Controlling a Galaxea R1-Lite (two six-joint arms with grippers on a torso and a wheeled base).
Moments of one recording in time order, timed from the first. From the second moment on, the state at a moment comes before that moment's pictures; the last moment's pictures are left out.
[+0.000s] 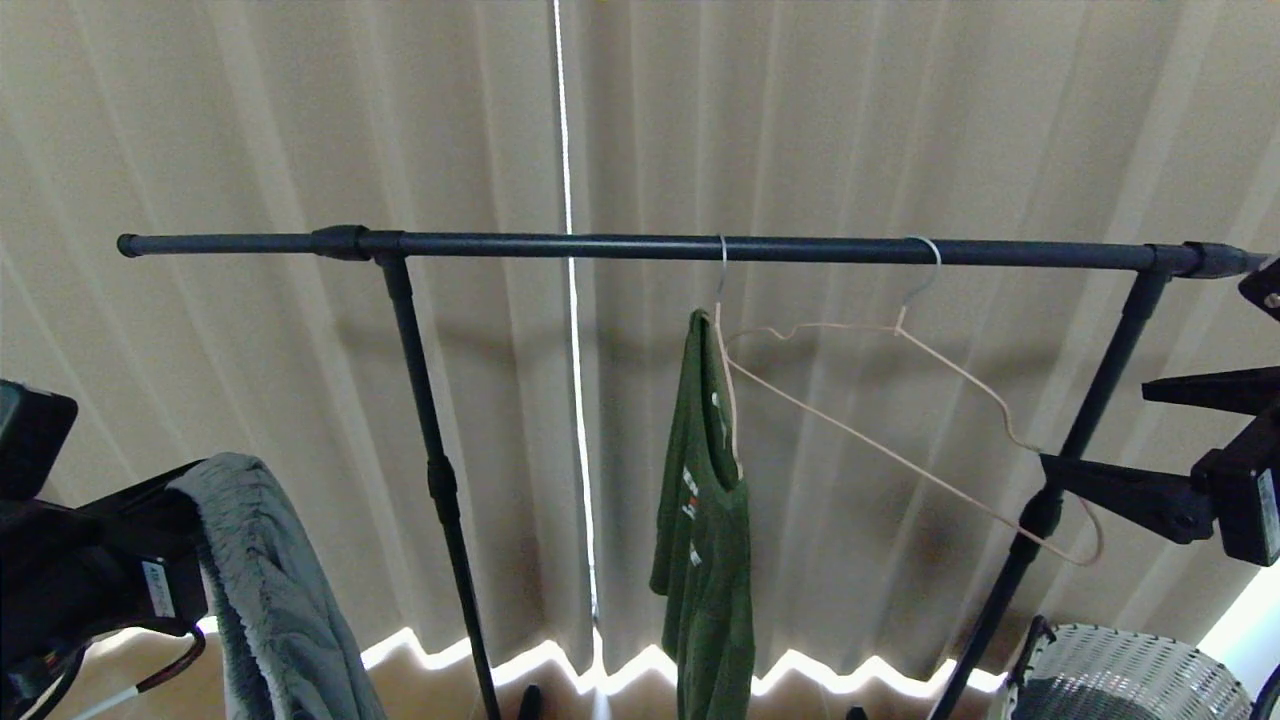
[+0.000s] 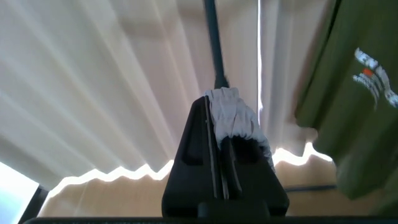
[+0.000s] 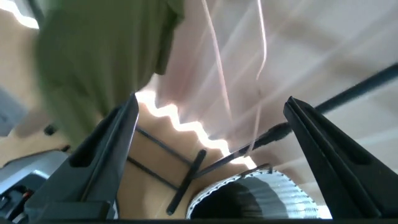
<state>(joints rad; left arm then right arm) -0.32 1.05 -0.35 -0.53 0.27 0.19 0.35 1.16 -0.93 0.27 -0.07 -0.22</state>
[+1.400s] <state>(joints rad) -0.32 1.06 -0.35 -0.53 0.27 0.19 0.16 1.53 -0.90 0.06 0.11 -0.18</state>
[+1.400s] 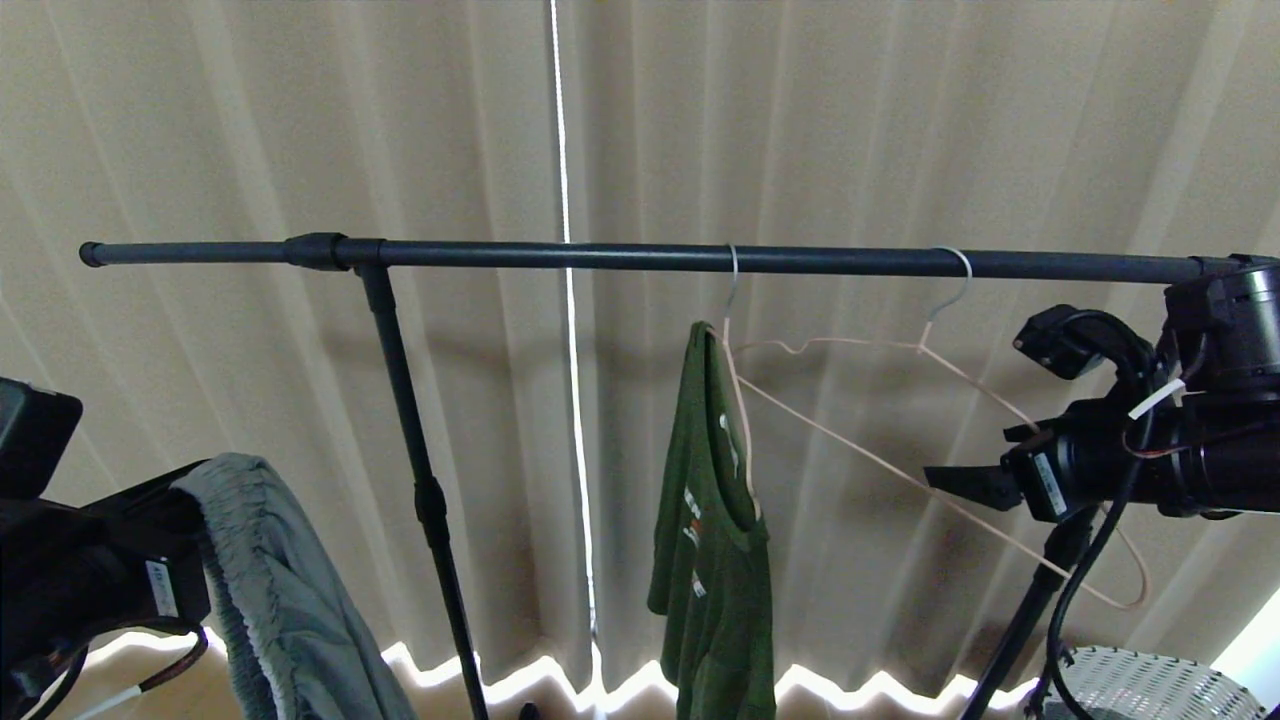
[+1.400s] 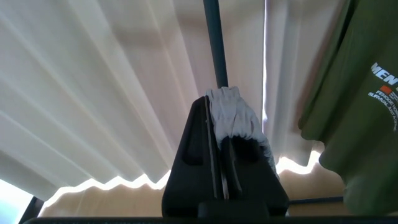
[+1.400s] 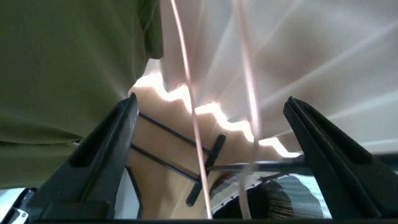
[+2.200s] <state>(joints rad) -0.32 1.06 -0.35 -0.53 0.27 0.19 0.16 1.55 -0.89 0.03 0.10 -0.18</state>
